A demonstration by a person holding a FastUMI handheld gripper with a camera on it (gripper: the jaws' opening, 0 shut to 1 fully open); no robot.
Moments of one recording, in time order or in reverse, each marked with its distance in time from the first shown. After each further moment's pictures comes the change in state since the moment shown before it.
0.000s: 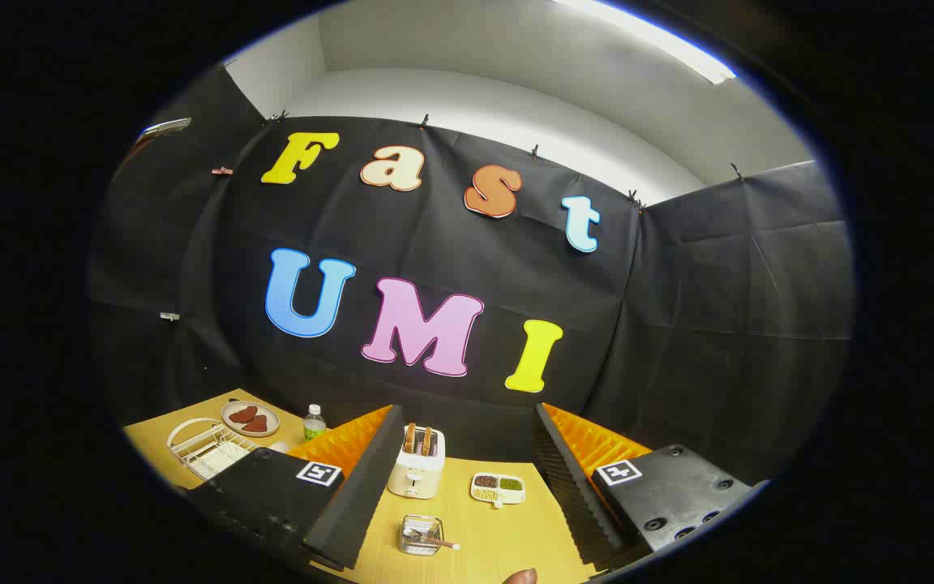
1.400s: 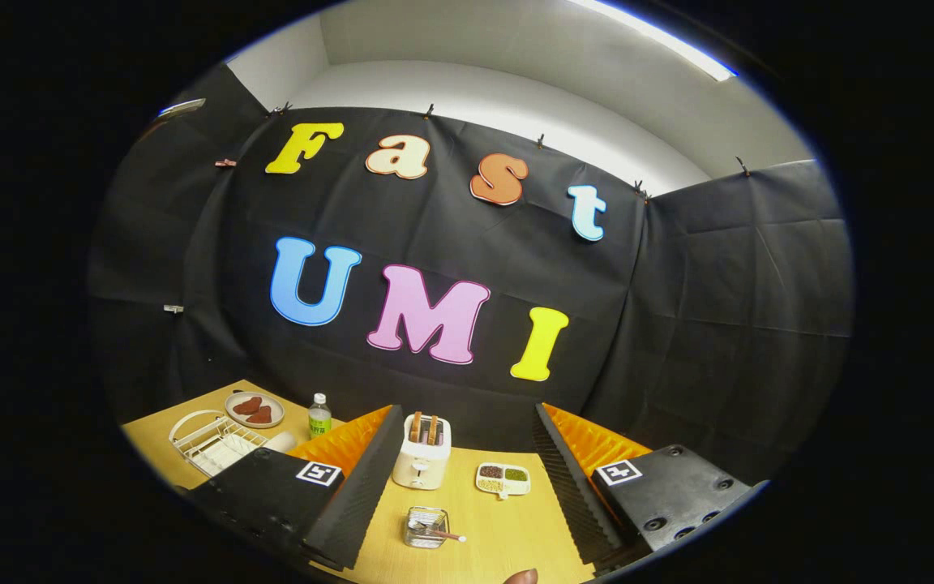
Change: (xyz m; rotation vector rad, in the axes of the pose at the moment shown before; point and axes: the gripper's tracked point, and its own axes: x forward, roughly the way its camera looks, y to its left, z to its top) arm 0.001 0.021 -0.010 0.007 0.049 0.044
